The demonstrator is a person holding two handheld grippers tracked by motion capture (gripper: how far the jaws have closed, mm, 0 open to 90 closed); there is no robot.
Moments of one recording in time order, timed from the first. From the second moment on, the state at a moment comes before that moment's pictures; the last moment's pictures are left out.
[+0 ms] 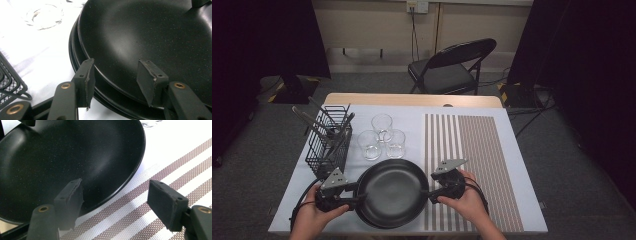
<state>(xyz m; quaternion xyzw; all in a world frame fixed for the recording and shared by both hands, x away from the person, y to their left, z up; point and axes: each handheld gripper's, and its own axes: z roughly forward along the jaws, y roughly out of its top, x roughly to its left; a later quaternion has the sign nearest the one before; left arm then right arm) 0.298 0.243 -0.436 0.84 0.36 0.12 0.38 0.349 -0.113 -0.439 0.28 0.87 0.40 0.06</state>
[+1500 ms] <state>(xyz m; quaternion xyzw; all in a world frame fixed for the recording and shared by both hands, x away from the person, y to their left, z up) 0.302 0.232 -0.440 0.84 0.35 0.13 0.39 0.345 -0.114 -0.441 0.32 0.86 0.41 0.04</state>
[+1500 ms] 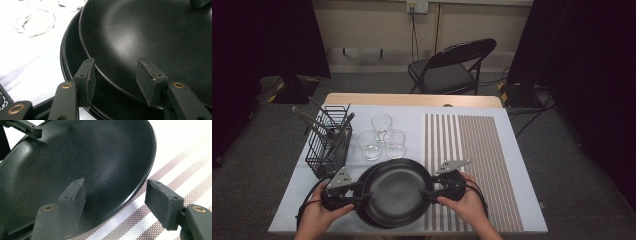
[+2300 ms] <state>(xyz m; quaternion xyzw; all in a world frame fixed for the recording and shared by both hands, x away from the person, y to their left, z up) 0.301 0.232 -0.439 0.84 0.36 0.13 0.39 0.346 -0.110 -0.442 0.33 0.85 0.41 0.03</state>
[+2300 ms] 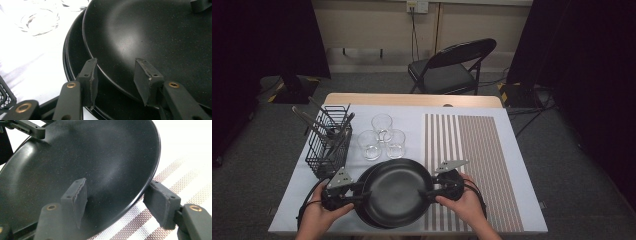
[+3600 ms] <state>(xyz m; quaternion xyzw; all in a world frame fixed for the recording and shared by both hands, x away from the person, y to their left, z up) 0.302 0.230 -0.442 0.84 0.36 0.14 0.38 0.345 -0.112 -0.441 0.33 0.85 0.41 0.01</state>
